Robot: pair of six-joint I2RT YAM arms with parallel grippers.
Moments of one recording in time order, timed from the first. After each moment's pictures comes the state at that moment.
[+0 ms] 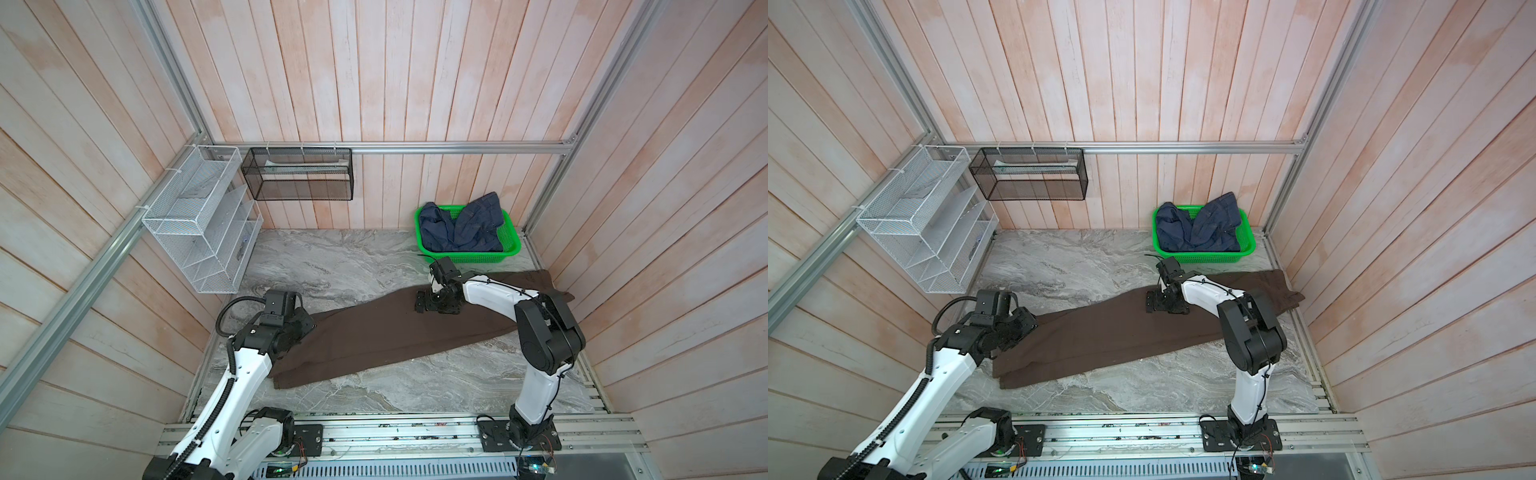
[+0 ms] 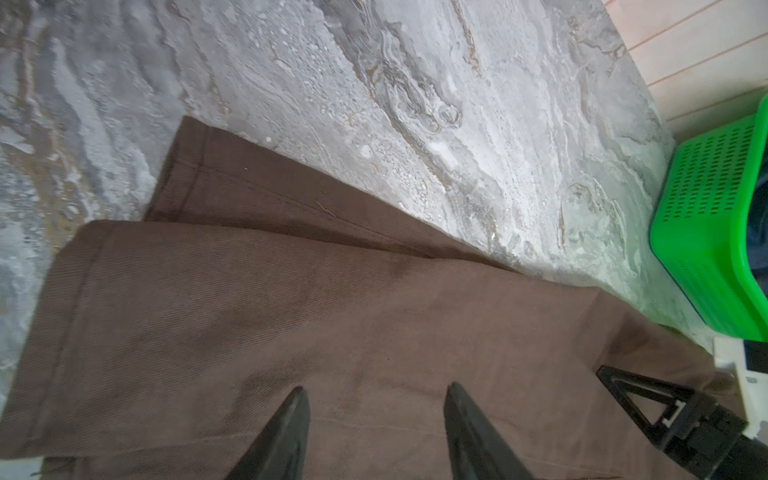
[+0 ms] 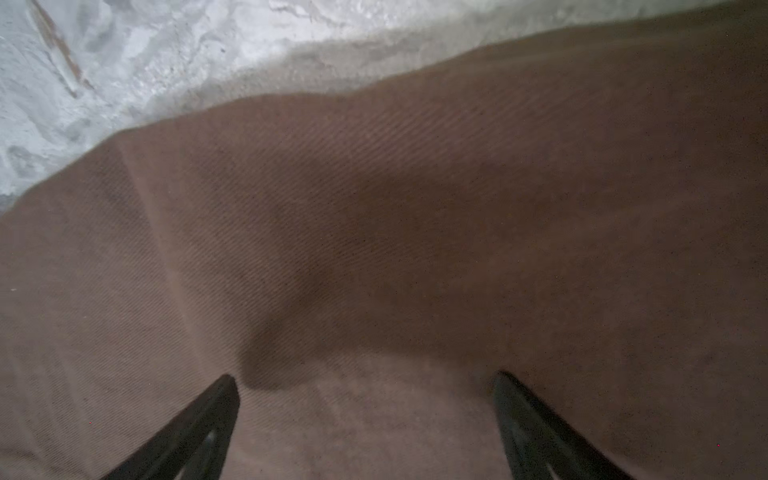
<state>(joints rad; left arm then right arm) -0.14 0.95 0.79 -0.78 -0.02 -0.79 0.48 1.88 1.22 -0.55 -0.11 0.42</state>
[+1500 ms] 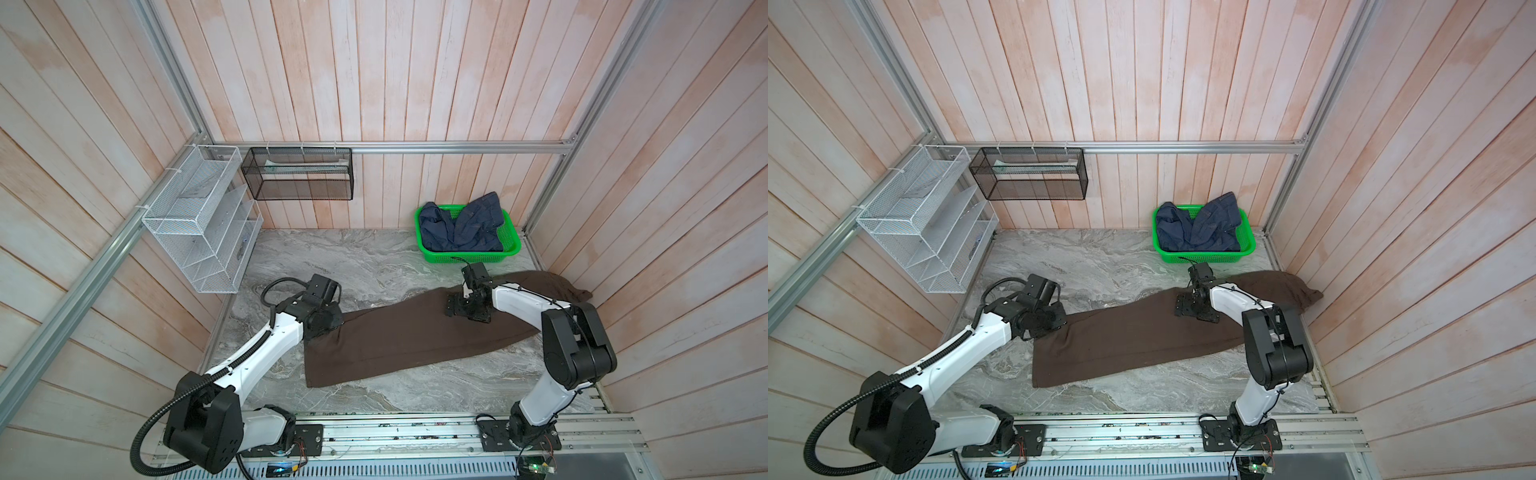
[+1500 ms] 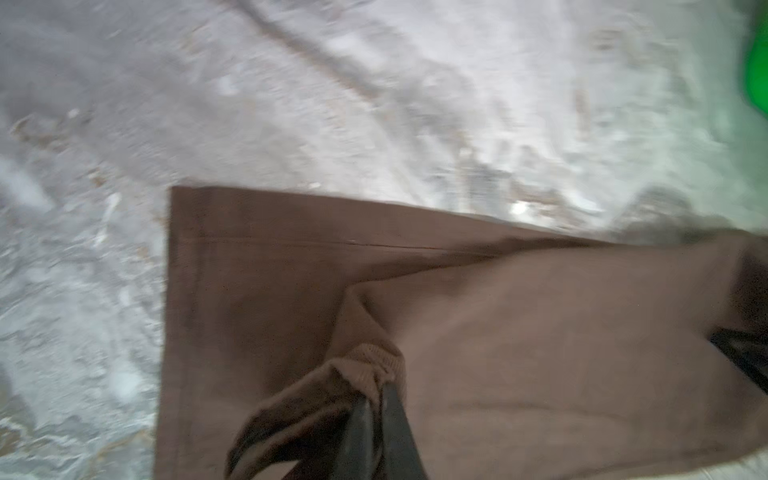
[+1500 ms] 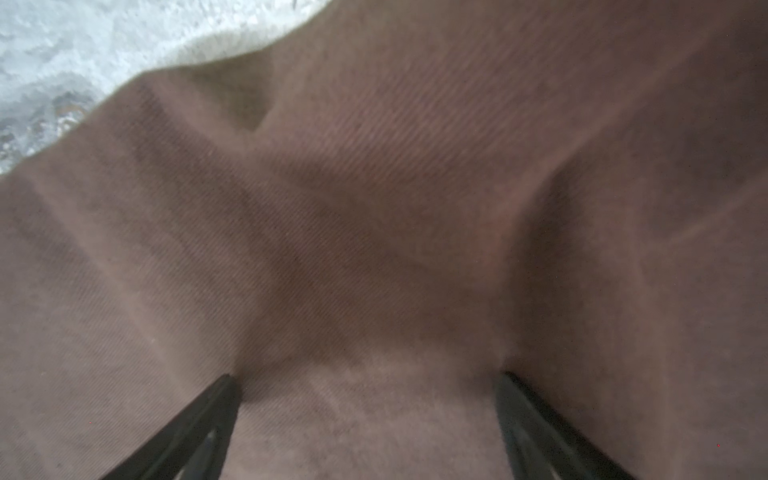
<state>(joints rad) -0.49 1.32 0.99 -0.73 -0.06 -0.74 0.29 1.71 1.02 -0.57 -0.03 0.41</state>
